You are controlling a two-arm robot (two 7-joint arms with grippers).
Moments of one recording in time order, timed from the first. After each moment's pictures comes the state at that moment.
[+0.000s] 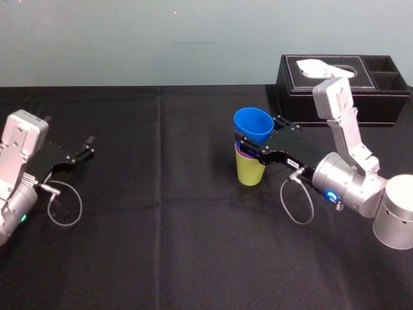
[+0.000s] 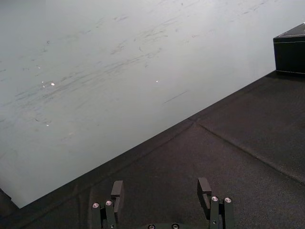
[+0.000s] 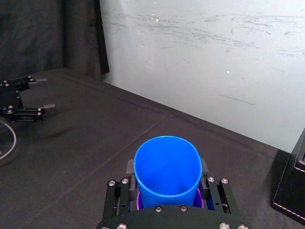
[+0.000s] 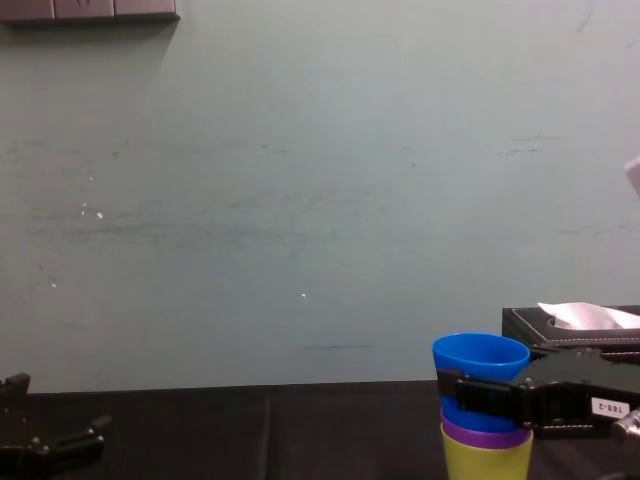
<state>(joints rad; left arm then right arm) -0.20 0.60 0.45 -1.41 -0.25 -0.12 0.03 0.25 0.41 -0.36 -1.49 0.34 0.10 0.39</state>
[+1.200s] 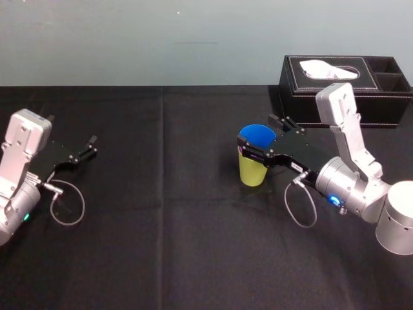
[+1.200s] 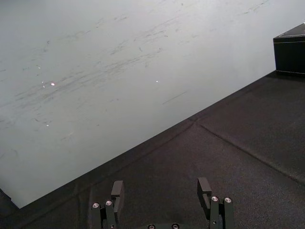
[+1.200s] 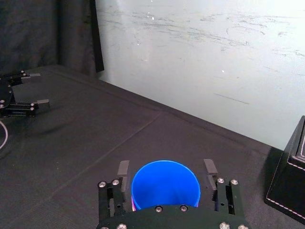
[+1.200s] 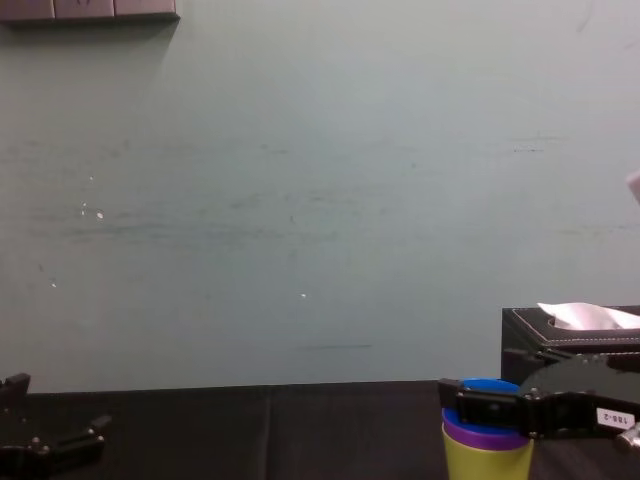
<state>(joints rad) -0.20 0.60 0.45 -1.41 -0.25 -0.12 0.03 0.23 0.40 -0.35 -1.49 0.31 0.07 0.37</state>
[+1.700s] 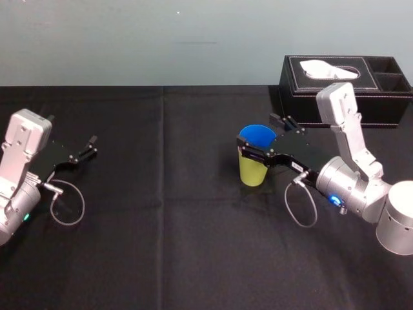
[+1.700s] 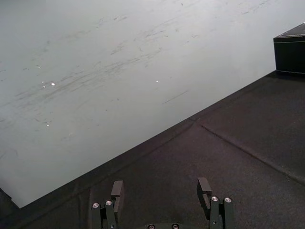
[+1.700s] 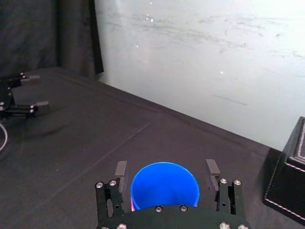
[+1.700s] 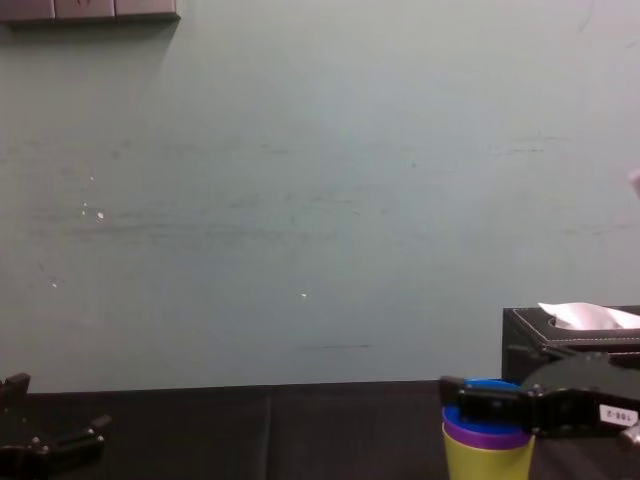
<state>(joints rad) -0.20 0.60 0.45 -1.41 -0.25 -0.12 0.03 0.23 0.40 -0.35 -1.49 0.31 0.07 0.37</state>
